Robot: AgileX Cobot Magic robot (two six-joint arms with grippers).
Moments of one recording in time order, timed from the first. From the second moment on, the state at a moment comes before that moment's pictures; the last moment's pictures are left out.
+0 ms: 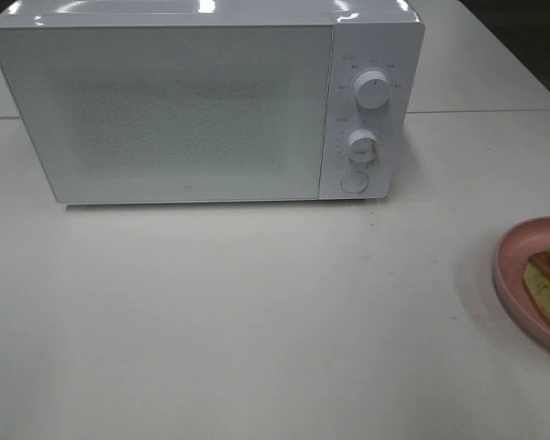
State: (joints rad) left arm -0.07 0.00 -0.50 0.01 1.04 0.06; right arm 0.04 0.53 -0.56 -0.04 0.64 0.05
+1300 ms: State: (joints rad) left arm -0.07 0.00 -0.50 0.01 1.04 0.06; right arm 0.14 1.07 -0.28 0.11 -0.34 -0.03
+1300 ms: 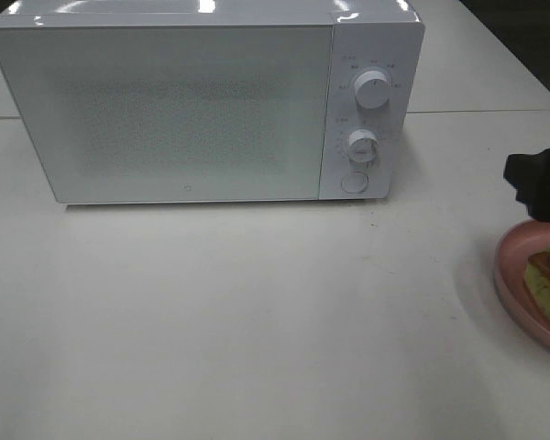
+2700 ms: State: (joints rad) left arm -0.07 0.00 -0.50 0.01 1.04 0.06; right arm 0.90 1.71 -0.41 0.95 -1.00 -0.35
